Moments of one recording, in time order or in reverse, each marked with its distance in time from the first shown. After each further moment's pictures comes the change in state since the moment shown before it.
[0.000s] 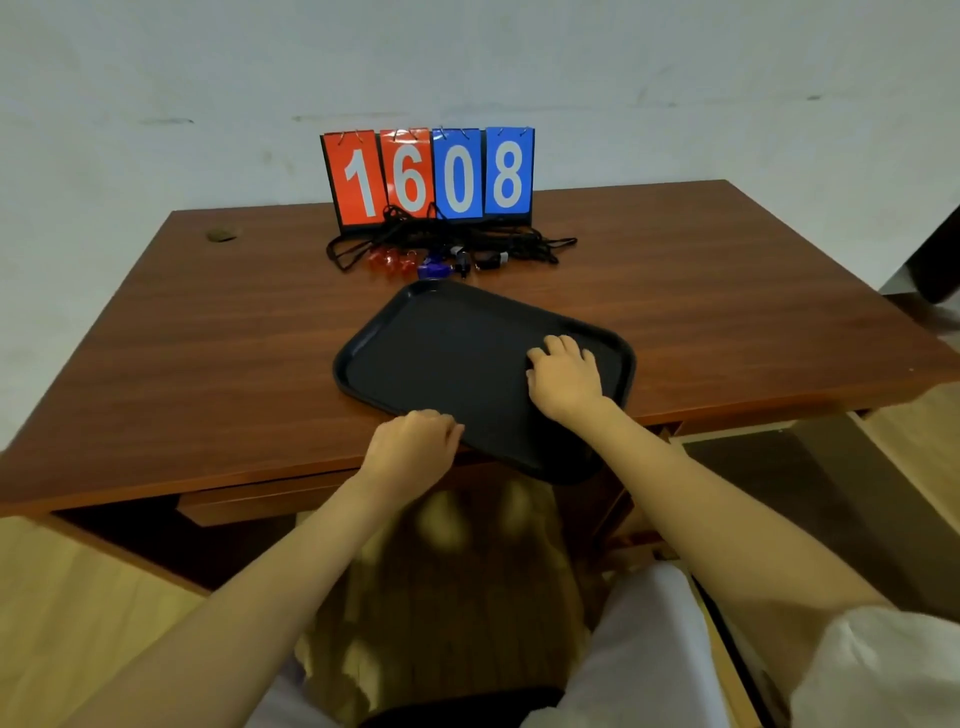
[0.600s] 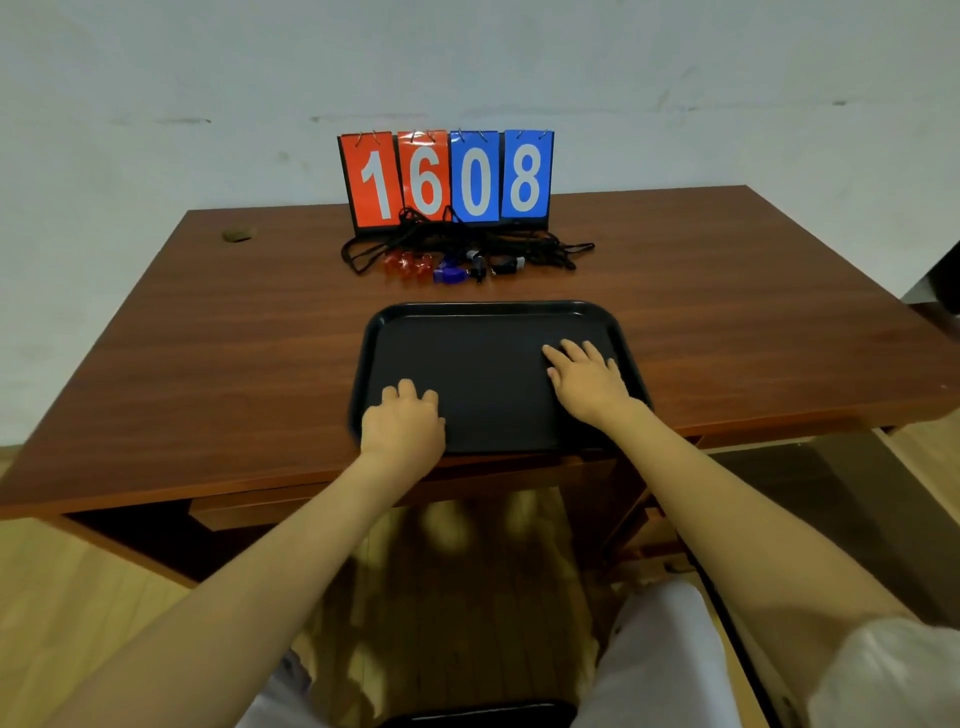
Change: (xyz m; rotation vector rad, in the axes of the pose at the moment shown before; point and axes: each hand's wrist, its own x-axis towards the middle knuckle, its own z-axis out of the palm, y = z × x) left_hand 0.024 -0.022 -0.005 0.269 -0.174 -0.243; right_hand 0.018 0.015 0.001 0.111 -0.101 0.006
